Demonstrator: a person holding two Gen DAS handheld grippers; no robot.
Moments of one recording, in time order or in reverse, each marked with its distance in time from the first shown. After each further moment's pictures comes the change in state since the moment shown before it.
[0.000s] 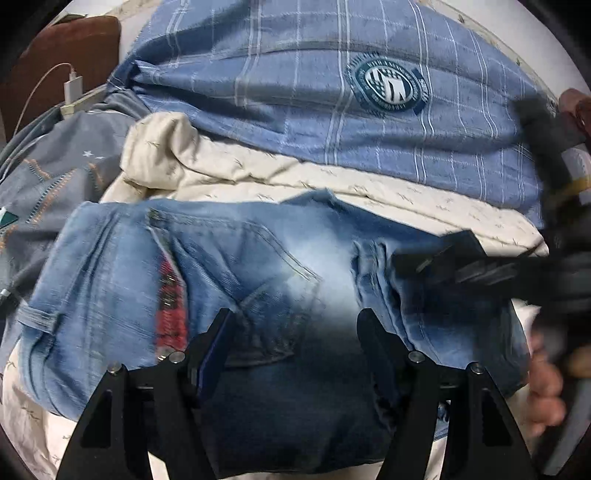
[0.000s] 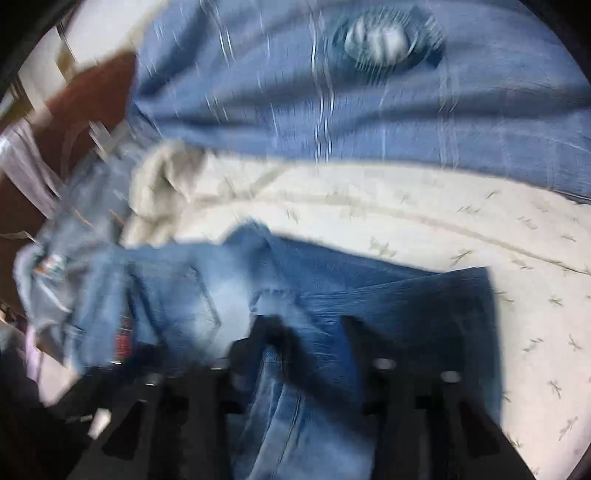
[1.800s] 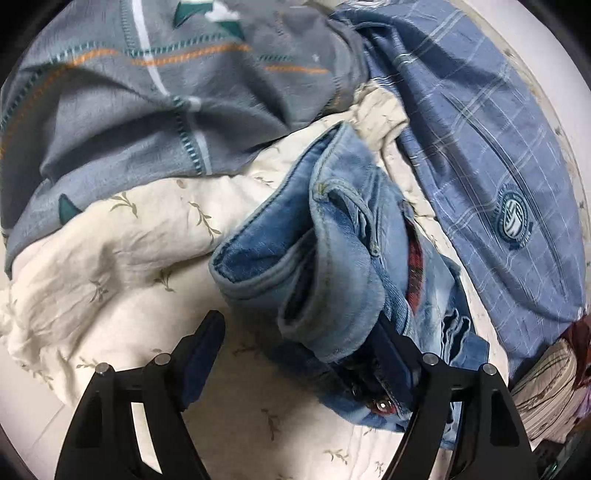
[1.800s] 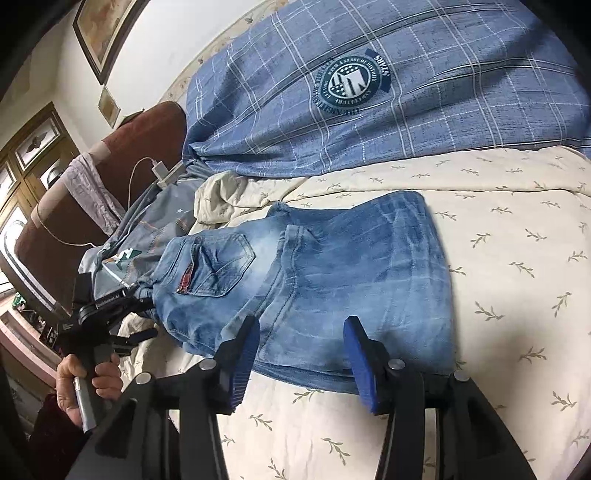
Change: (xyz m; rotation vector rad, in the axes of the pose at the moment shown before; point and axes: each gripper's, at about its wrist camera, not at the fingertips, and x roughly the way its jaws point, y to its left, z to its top) left arm -0.046 0.161 -0.055 -0.677 0.091 -0.032; right arm -0.102 -0.052 -0.133 0.050 -0.309 0.246
